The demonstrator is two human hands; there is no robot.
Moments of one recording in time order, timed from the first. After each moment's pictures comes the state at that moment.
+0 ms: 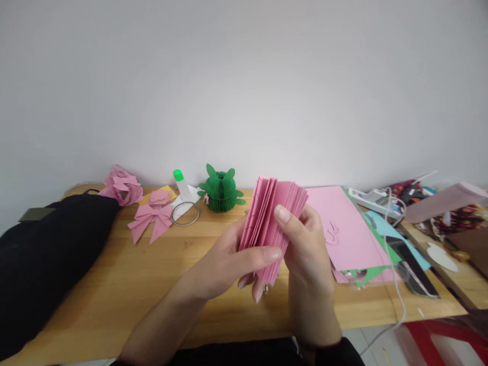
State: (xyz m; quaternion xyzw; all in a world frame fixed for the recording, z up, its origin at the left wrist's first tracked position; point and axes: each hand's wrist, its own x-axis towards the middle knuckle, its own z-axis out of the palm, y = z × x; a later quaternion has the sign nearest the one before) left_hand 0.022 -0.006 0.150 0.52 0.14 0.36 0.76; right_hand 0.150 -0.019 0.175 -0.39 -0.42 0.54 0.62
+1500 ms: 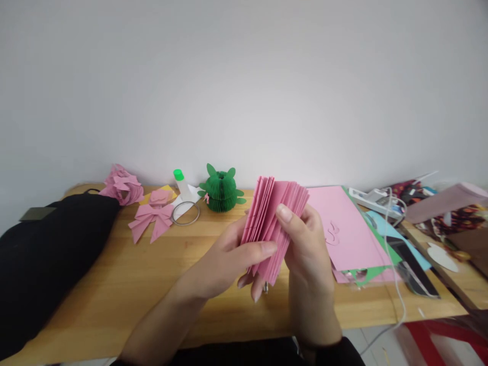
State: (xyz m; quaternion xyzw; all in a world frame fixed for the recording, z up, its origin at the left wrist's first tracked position) left_hand 0.022 -0.006 0.153 0.54 0.16 0.35 0.75; right_hand 0.151 -0.017 0.173 -0.38 -0.44 0.53 0.62
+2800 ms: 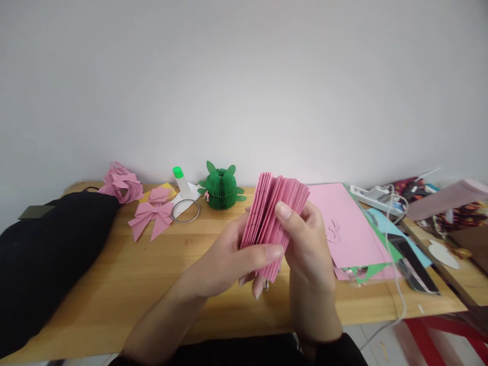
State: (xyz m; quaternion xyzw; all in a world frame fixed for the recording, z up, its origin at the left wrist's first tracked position) left_hand 0.023 -0.007 0.152 0.52 0.15 0.36 0.76; right_hand 0.150 -0.016 0.175 -0.39 -0.43 0.54 0.61
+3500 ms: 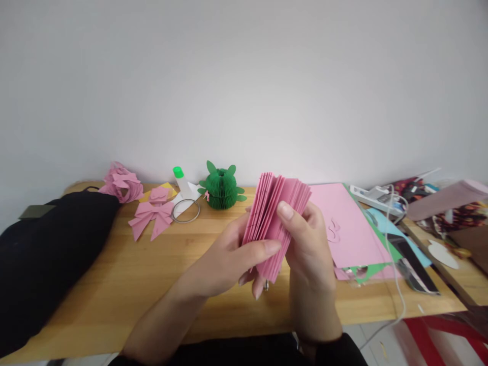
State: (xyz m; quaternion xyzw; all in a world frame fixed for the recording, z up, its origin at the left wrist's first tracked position) left_hand 0.022 -0.007 0.153 0.53 0.17 0.35 0.75; right_hand 0.151 -0.017 0.172 -0.39 -0.42 0.54 0.61
